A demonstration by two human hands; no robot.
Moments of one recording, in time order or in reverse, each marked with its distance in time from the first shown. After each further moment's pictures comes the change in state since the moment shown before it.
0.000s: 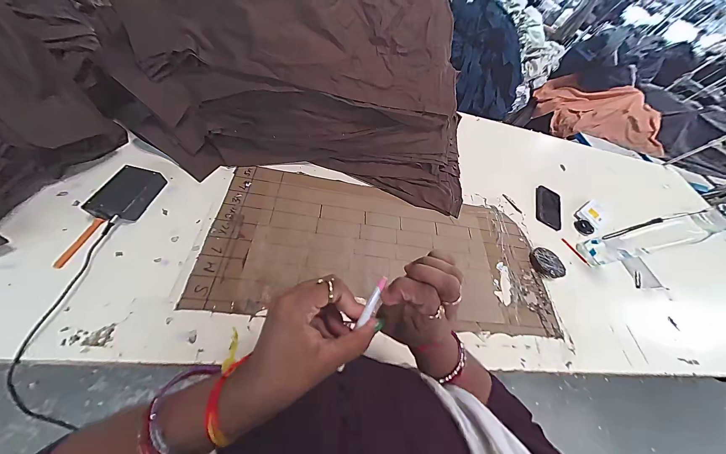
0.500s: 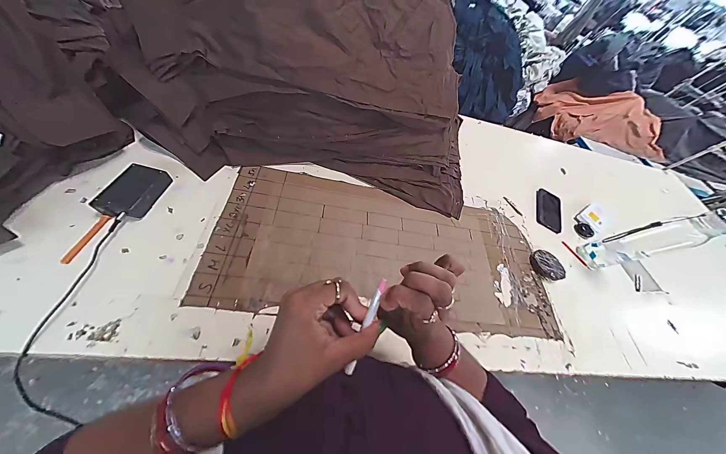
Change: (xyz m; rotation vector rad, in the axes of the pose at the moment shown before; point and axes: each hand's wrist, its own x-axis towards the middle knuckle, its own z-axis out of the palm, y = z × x) left_hand -0.006 -0.002 0.003 -0.050 0.000 -0.060; right_hand -0.007 0.003 0.005 -0.010 0.023 -0.091
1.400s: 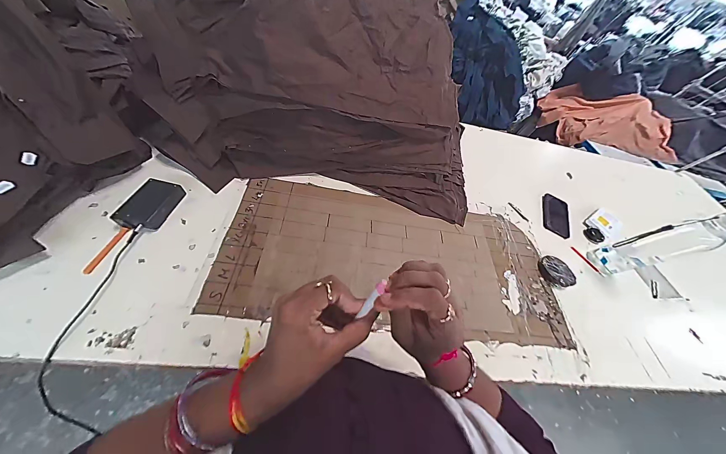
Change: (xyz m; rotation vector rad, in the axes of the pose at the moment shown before) left_hand 0.005 -0.006 -0.006 0.121 0.091 0.183; right_hand 0.016 -0.014 -0.007 0.355 -0.047 0.177
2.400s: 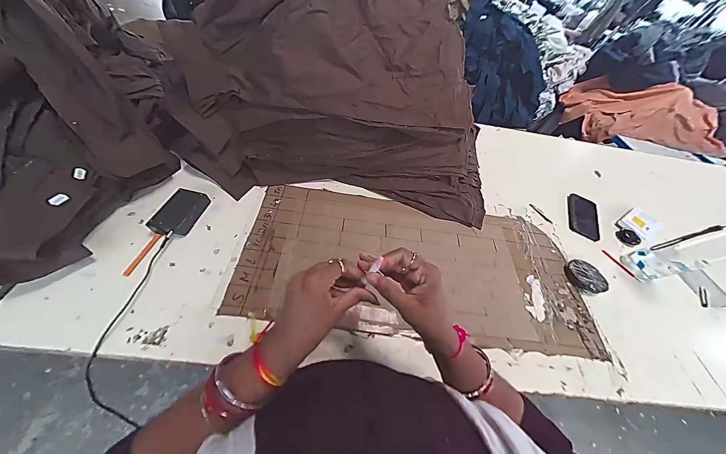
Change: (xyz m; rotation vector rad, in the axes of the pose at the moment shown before) left_hand 0.016 -0.021 -0.015 0.456 -0.082 -0.108; right_hand -0.012 0.017 0.016 0.576 -0.087 0.707
